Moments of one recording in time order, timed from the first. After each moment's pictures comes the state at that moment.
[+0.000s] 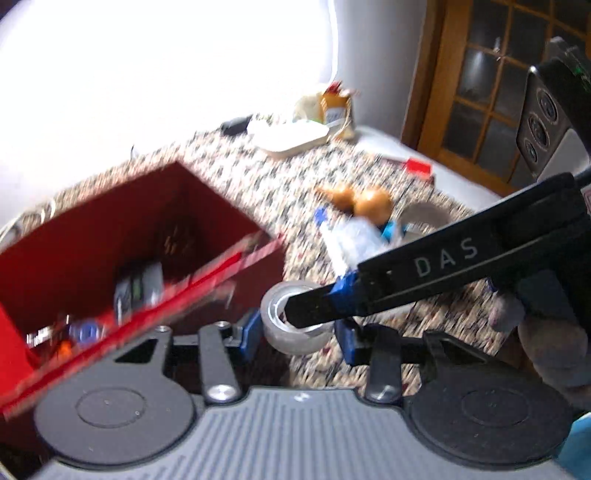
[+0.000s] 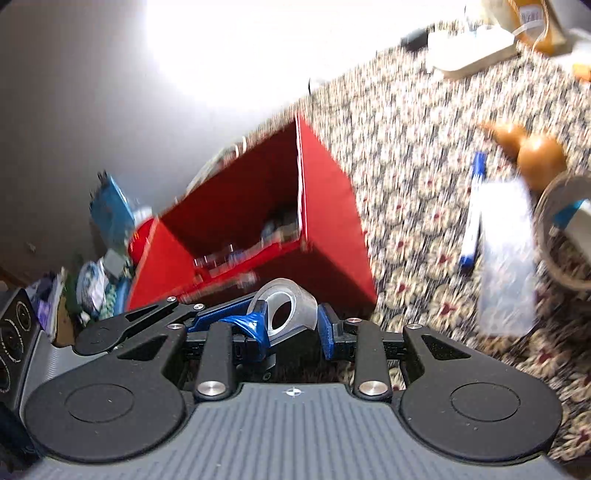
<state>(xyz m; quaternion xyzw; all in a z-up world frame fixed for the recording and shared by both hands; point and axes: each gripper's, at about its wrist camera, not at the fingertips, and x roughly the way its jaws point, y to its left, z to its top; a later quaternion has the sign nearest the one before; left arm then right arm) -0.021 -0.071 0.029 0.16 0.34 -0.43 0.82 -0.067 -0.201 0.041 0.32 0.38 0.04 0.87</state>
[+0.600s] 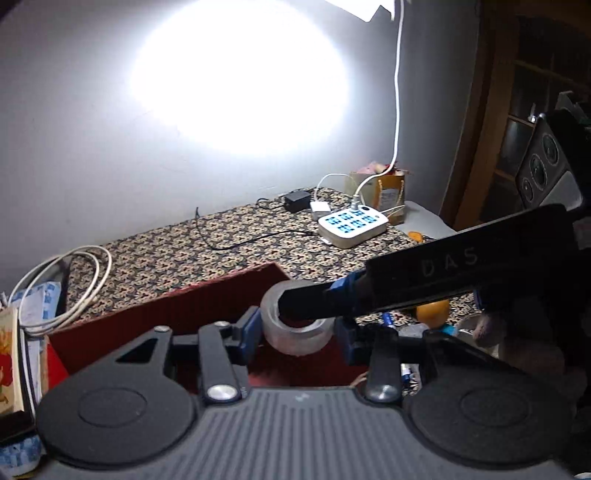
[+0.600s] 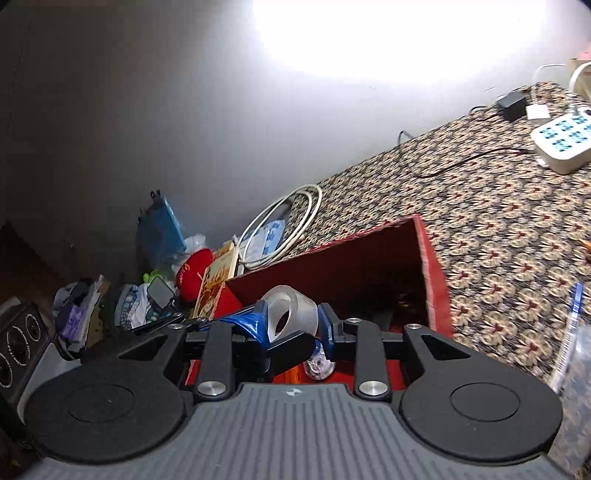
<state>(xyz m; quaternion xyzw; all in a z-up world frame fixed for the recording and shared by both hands) 0.060 -0.033 0.093 0.09 0.30 -0.37 0.88 0.057 -0.163 0.061 0.29 0.35 0.14 0.88</state>
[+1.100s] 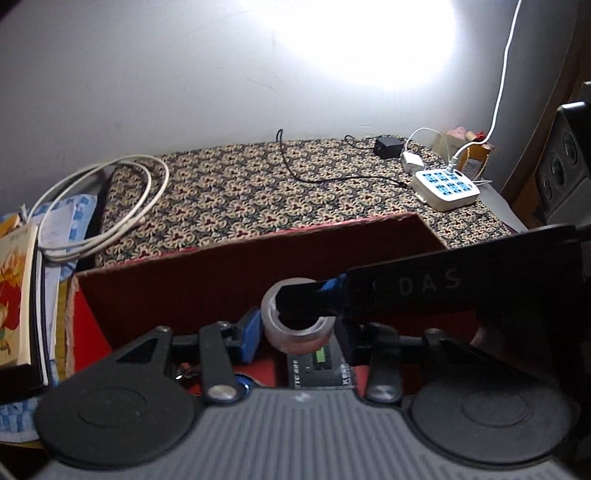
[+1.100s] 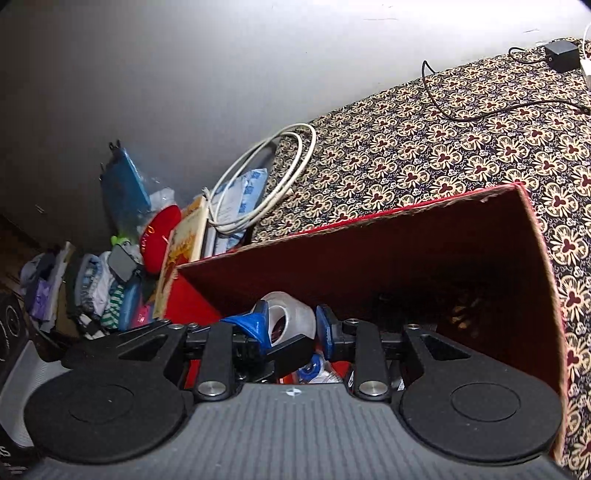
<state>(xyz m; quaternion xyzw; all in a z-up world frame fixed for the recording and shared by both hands) 0.175 0.007 0.024 0.06 0.41 -0.28 0.86 0.156 -0.117 -0.005 0.25 0.43 0.12 0.86</state>
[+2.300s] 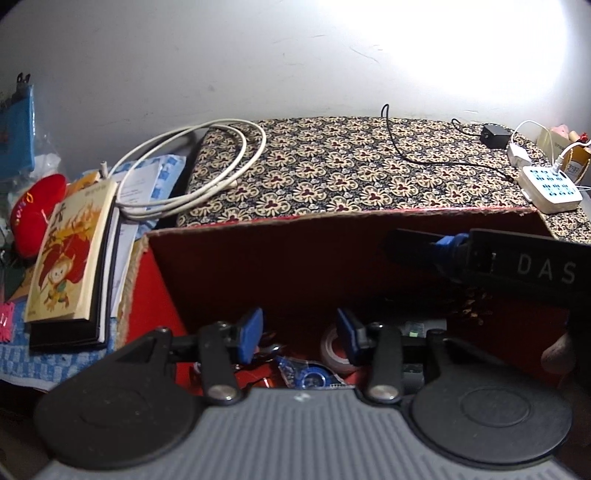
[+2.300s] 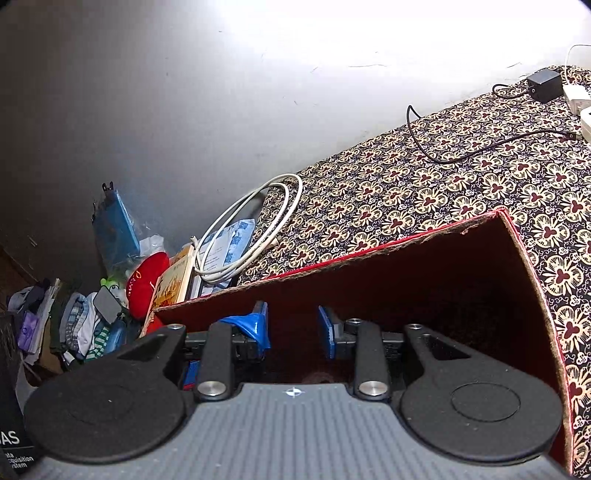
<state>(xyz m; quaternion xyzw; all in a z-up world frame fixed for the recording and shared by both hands) 0.190 0.011 0.003 0.09 0.45 -0.11 0.88 0.151 -0.128 -0.012 0.27 0.35 0.09 0.89</state>
